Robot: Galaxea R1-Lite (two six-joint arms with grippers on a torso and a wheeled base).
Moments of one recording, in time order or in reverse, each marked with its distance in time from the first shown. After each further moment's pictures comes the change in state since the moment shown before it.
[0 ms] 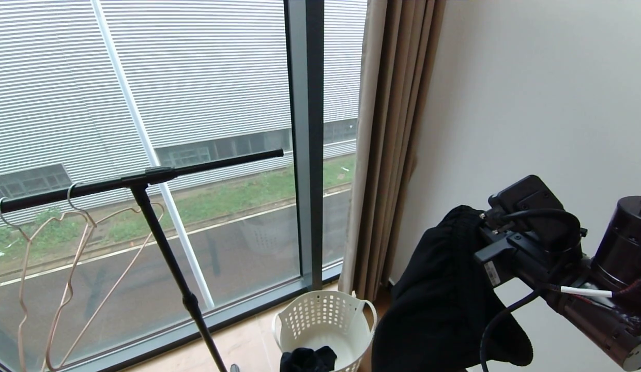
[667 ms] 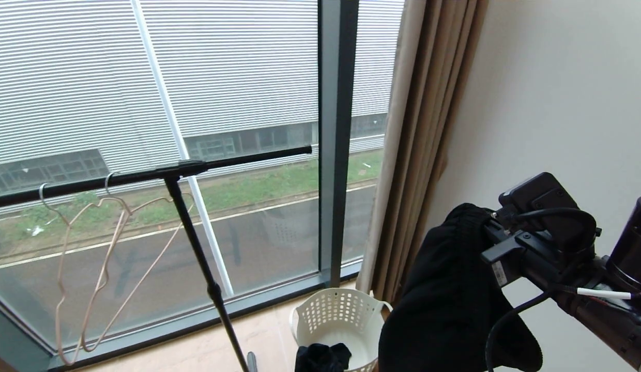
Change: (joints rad) left arm 0.001 0.000 0.001 -0.001 0.001 0.001; right arm -0.002 -0.034 0.009 0.000 0.032 -0.004
